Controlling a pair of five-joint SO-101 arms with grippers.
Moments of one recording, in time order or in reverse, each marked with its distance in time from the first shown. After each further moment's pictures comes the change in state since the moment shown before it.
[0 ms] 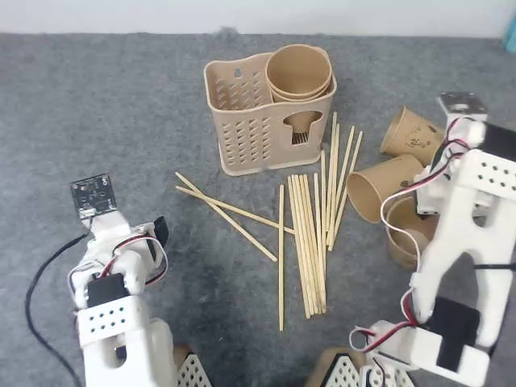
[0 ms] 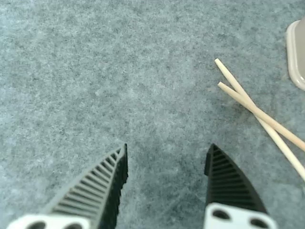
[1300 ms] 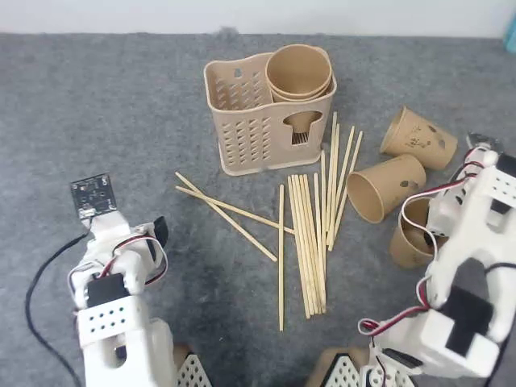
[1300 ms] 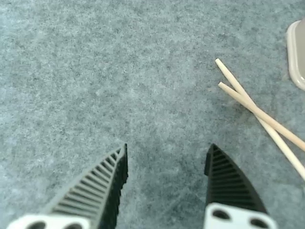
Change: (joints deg) left arm -0.1 0.0 0.0 0.0 0.0; right arm 9.5 5.5 15.1 -12.4 -6.4
